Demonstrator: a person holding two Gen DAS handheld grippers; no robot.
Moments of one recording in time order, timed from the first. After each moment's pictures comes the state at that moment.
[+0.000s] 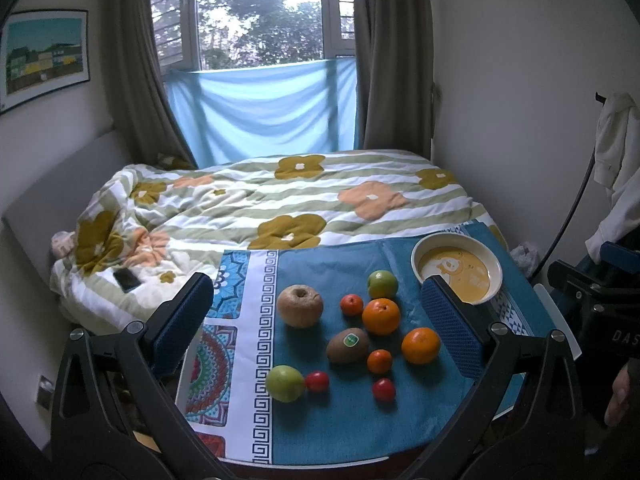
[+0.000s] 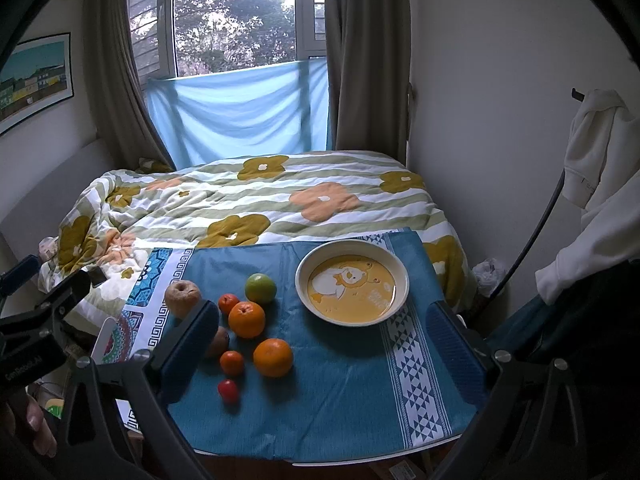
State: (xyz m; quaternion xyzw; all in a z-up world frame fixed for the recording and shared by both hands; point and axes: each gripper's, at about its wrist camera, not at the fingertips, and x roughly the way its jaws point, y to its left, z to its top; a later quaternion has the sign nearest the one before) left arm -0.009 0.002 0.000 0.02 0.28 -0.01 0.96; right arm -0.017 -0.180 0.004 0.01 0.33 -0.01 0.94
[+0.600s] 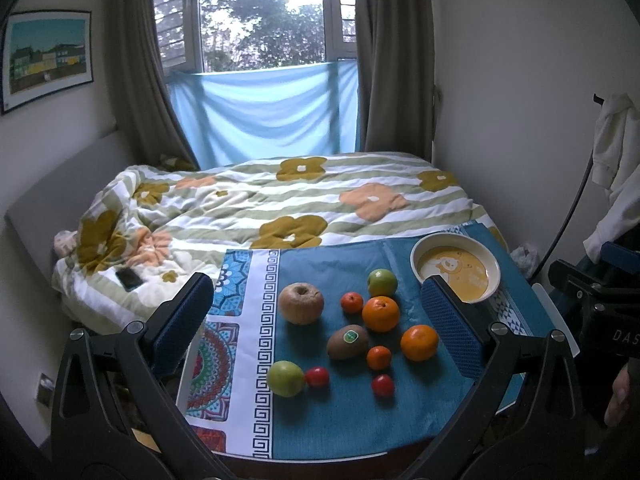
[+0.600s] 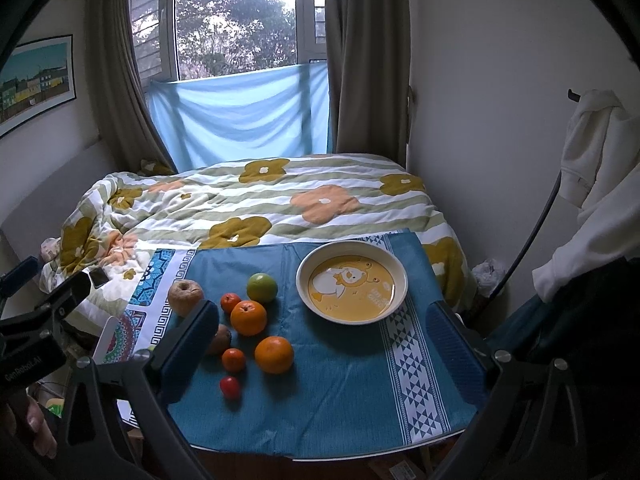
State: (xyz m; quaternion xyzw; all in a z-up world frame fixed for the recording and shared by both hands) left arm -0.016 0.002 0.002 0.02 0.27 0.00 0.96; right arm -0.030 -0.173 0.010 0.01 0.33 -0.01 0.95
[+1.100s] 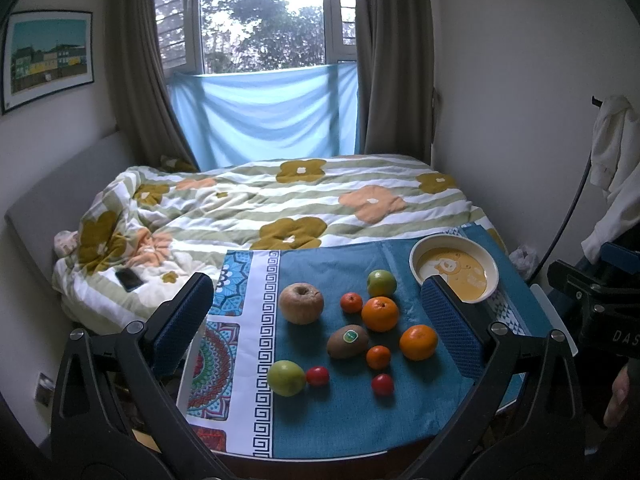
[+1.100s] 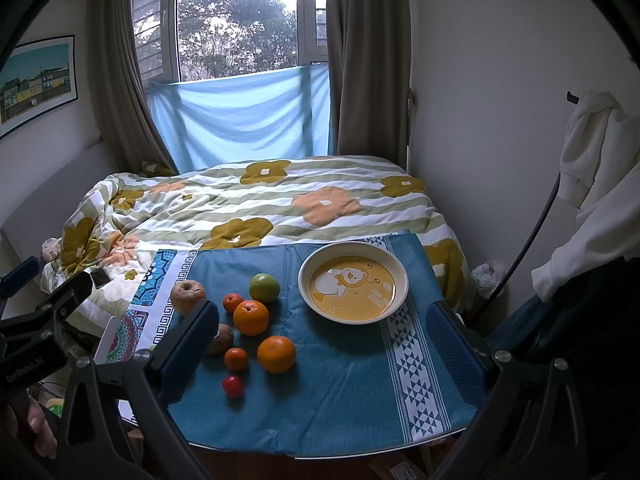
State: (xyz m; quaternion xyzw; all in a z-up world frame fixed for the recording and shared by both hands) left arm -0.019 0.002 0.003 0.02 0.27 0.00 0.96; right arm -0.030 -0.176 0.009 0.01 0.32 -0.01 0.95
